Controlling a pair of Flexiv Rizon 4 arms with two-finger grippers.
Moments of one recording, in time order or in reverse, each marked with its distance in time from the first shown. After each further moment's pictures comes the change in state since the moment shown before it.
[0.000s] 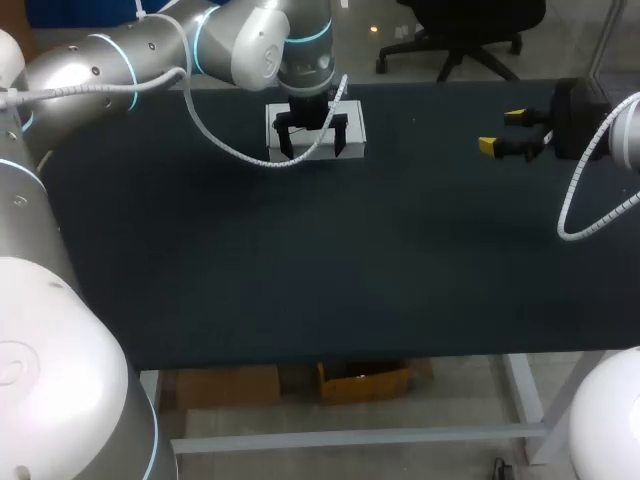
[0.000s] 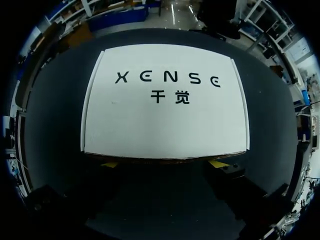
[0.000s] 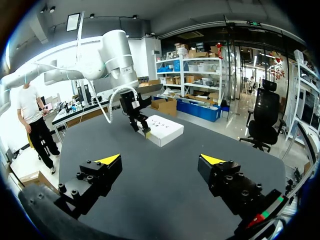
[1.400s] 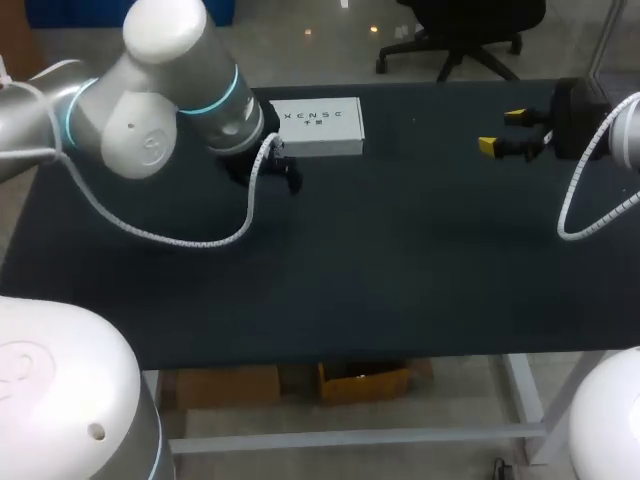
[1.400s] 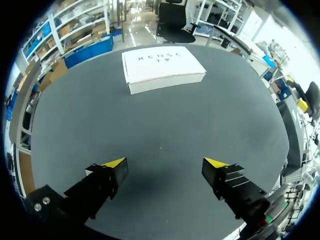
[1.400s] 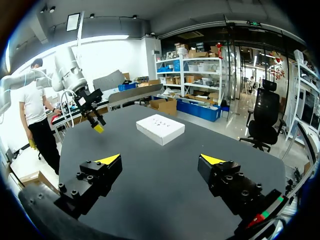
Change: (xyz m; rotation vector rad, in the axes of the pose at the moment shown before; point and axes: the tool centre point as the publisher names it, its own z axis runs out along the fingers) left arm -0.081 0.137 -0.081 0.220 0.154 0.347; right arm 0.000 0.000 0.000 0.001 0.000 0.000
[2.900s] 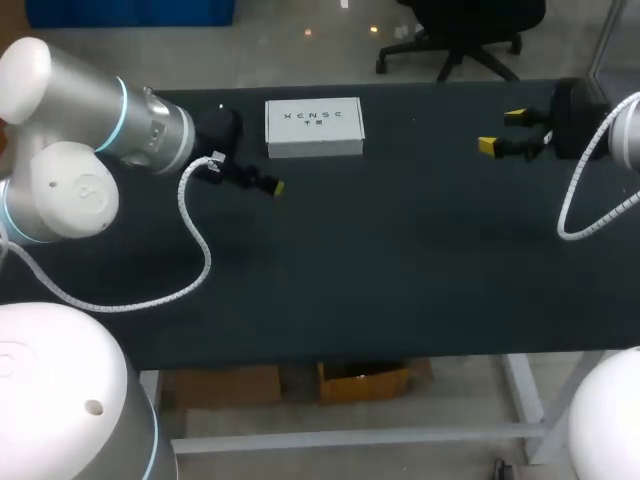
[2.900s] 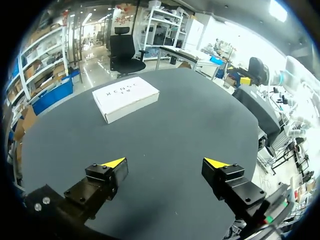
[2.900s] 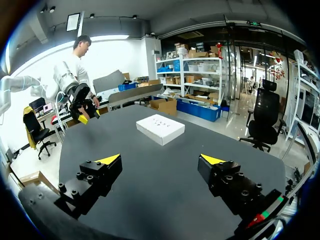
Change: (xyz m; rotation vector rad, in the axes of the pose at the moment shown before) left arm 0.001 0.011 -0.049 0.241 0.290 0.318; right arm 0.000 0.000 0.000 0.000 0.000 0.000
